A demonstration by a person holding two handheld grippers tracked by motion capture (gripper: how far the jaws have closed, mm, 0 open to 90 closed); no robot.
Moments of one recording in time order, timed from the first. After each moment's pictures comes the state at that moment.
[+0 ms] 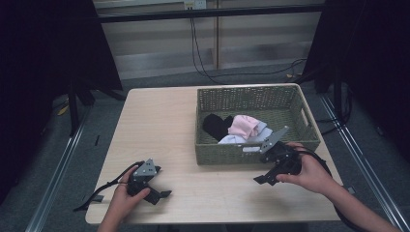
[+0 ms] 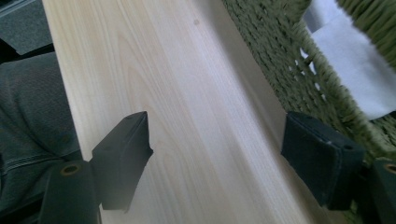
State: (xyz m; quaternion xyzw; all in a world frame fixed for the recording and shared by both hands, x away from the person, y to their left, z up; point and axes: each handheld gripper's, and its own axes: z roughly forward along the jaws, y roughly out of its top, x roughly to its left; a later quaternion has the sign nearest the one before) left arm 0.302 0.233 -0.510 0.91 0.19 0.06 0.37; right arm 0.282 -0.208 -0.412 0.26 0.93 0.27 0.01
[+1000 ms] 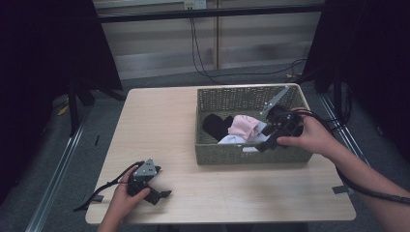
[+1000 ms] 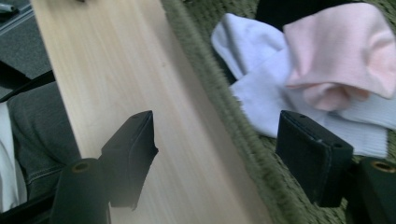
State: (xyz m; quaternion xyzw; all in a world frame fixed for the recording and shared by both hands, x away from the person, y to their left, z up) left arm 0.302 0.233 -0.509 0.91 0.19 0.06 0.37; right arm 0.346 -0.214 -0.345 0.29 0.92 0.25 0.00
